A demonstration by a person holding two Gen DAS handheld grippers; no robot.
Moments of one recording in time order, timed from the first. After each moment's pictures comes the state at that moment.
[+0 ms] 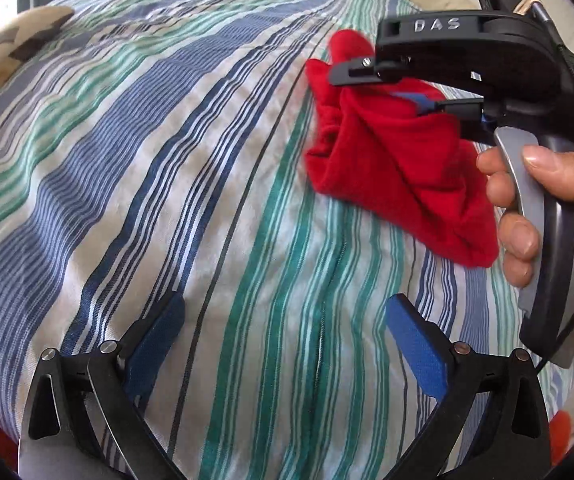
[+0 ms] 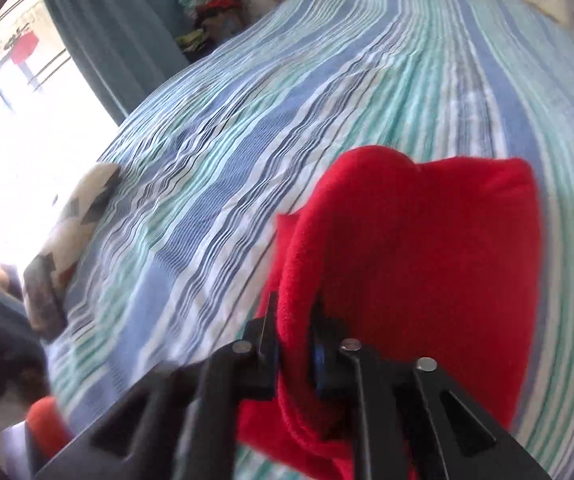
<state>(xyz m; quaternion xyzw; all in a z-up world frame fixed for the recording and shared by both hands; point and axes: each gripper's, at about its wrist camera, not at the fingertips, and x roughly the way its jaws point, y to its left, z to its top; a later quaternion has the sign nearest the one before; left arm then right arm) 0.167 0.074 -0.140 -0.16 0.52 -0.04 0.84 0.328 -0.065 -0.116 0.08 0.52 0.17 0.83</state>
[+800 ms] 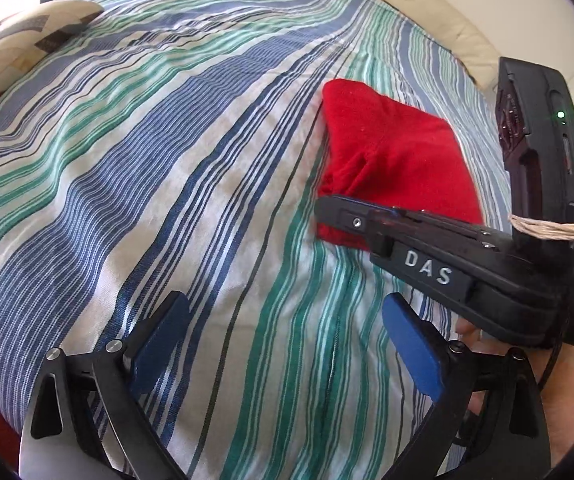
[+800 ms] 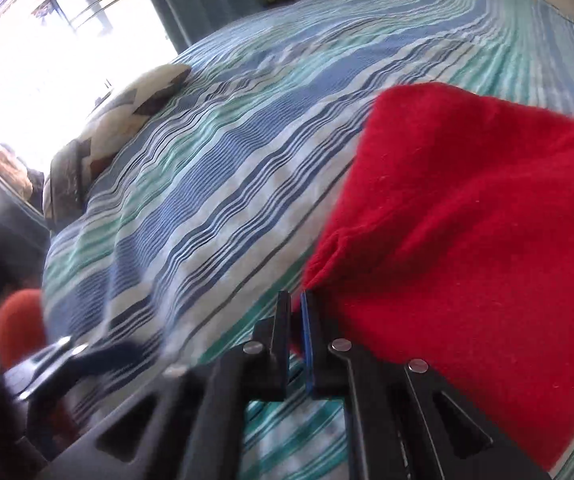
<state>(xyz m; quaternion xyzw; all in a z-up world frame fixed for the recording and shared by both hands) 0.155 0.095 -0.131 -0.19 0.48 -0.03 0.85 0.265 -0.021 -0.152 -0.01 0.52 0.27 0.81</state>
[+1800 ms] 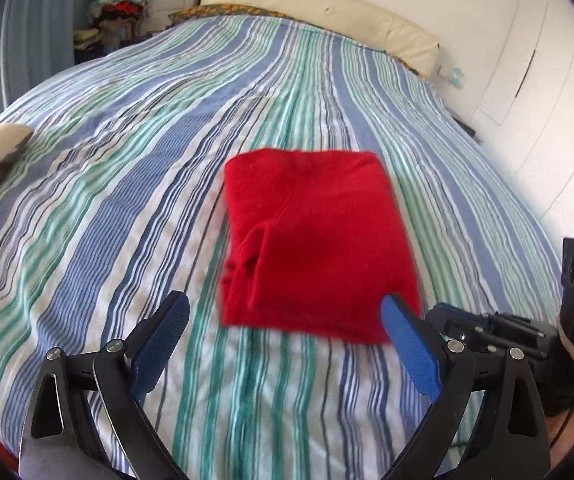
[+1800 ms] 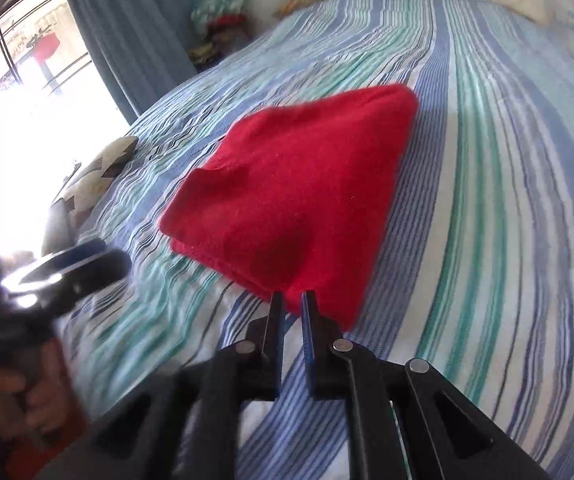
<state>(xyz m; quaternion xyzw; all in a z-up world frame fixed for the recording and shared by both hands) 0.198 0.028 -0.066 -0.09 0.41 -0.09 0.90 0.183 -0.179 -0.112 0.07 0.46 0.16 0.87</state>
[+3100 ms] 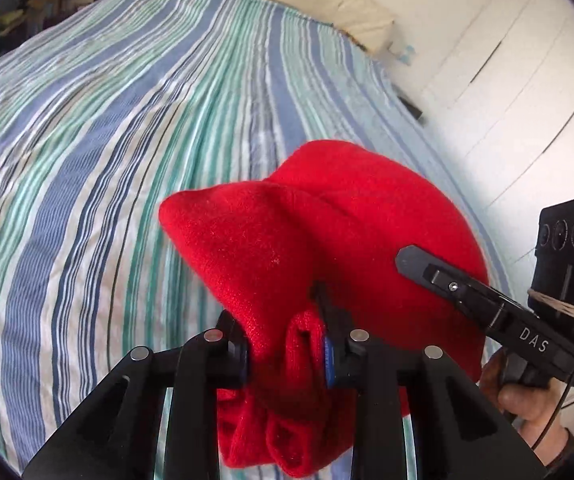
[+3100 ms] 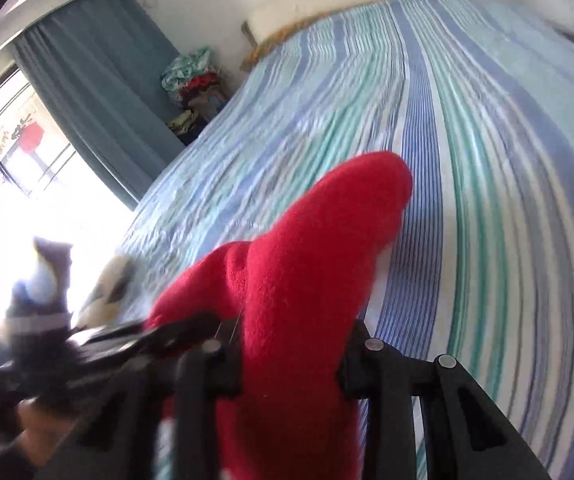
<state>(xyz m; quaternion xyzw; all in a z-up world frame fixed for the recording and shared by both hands) 0.342 -0.020 -0.010 -0.12 0.45 -0.23 0.85 0.315 -0.222 -0.061 0.20 0.40 0.14 0.88</state>
